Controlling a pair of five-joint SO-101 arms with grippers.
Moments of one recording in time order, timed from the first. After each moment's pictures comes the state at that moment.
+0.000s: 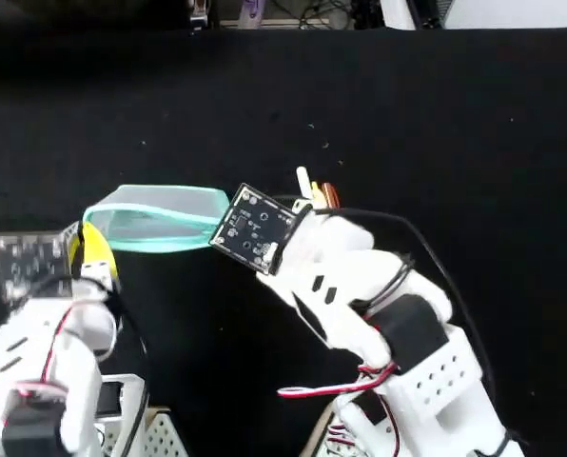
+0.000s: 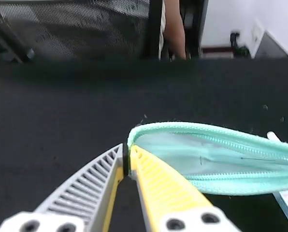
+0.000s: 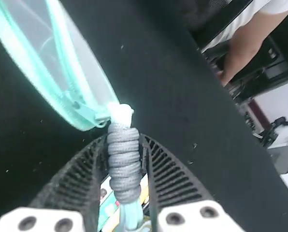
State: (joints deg) left arm -9.5 -89.1 51.5 71.4 -4.7; right arm -32.4 -56.7 36.6 64.3 33.1
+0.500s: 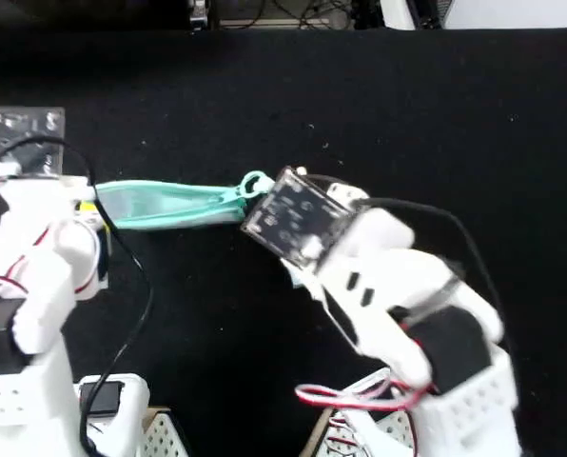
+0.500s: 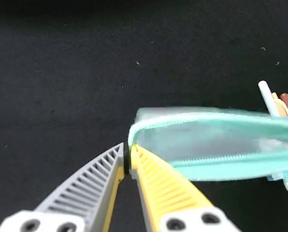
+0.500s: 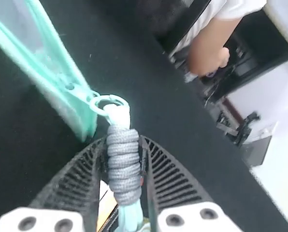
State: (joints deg) left arm -8.9 -50.7 7.3 95.3 -5.1; right arm -26.6 -56.7 21.9 71.8 33.1
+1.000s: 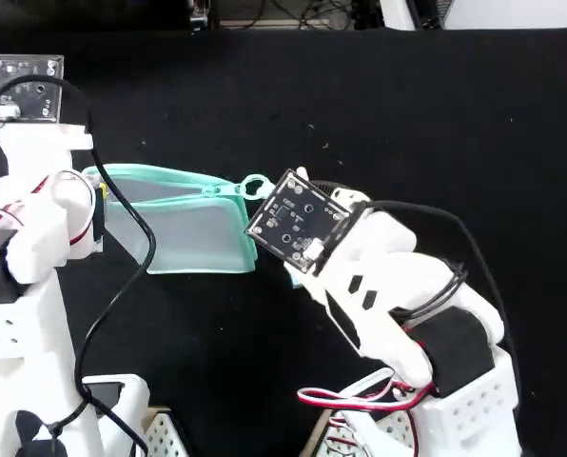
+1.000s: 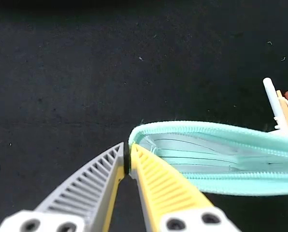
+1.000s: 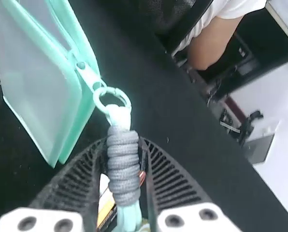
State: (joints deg) left arm -8.9 -32.7 -5.1 99.8 -5.2; right arm -26.5 -56.7 22.5 73.7 33.1
